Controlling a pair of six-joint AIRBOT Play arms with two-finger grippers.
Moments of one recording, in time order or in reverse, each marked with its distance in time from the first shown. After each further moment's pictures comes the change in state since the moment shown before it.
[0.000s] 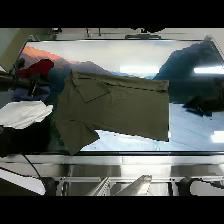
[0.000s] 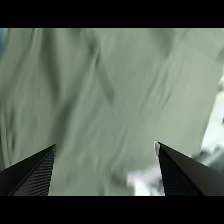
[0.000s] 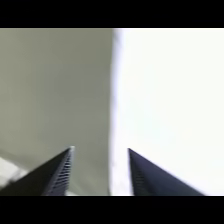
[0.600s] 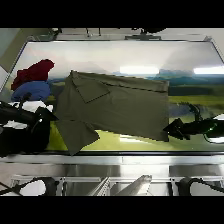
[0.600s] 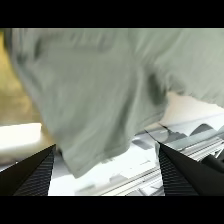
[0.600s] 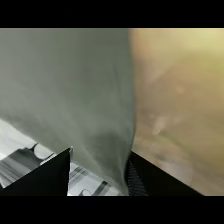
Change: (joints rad) left arm 0.055 0.446 -0.694 0.153 0.079 -0.026; right arm 0.134 0.003 -0.375 0.097 -0.131 -0.041
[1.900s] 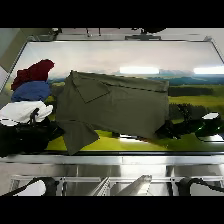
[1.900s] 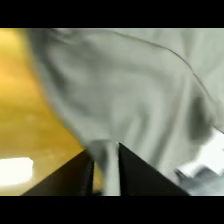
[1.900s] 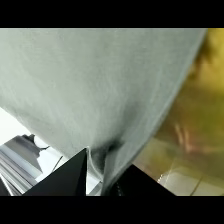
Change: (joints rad) left arm -0.022 0.068 -0.341 -0.132 0.385 0.153; right arm 0.108 -0.031 -0.014 0.053 -0.033 -0.035
